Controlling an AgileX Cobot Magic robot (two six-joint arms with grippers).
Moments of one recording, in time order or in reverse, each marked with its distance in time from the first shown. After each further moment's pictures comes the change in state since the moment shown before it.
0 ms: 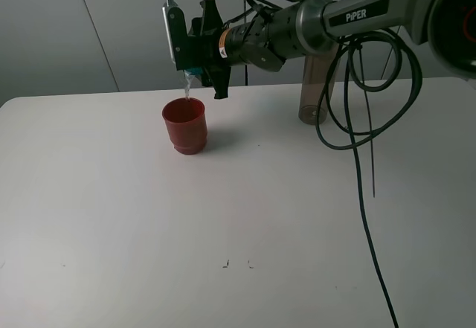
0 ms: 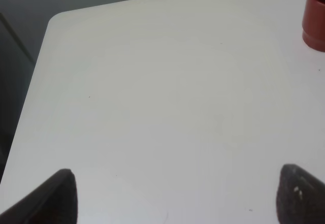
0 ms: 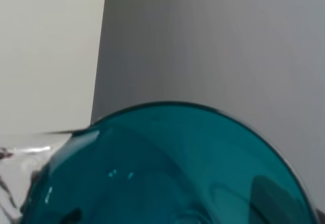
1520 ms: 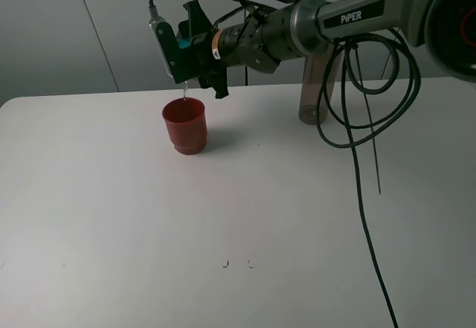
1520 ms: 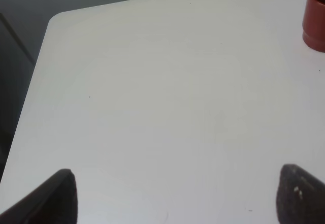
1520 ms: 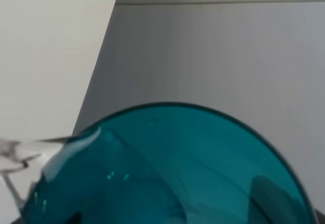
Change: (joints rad) left arm 0.000 0.000 0.000 0.000 0.000 -0.003; right arm 0.021 0.000 0.000 0.000 -0.013 -0.214
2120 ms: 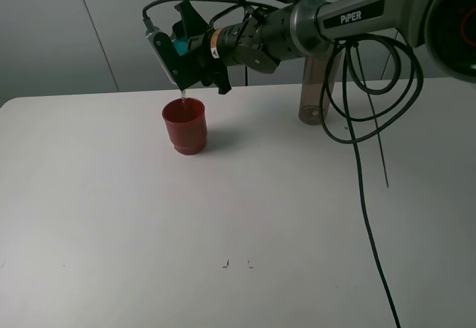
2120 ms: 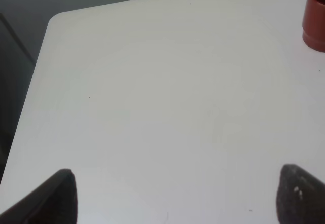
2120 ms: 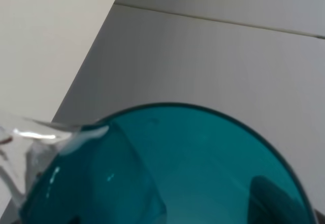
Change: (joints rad) left arm 0.000 0.000 0.000 0.000 0.000 0.000; right arm 0.002 0.000 0.000 0.000 -0.031 -0.172
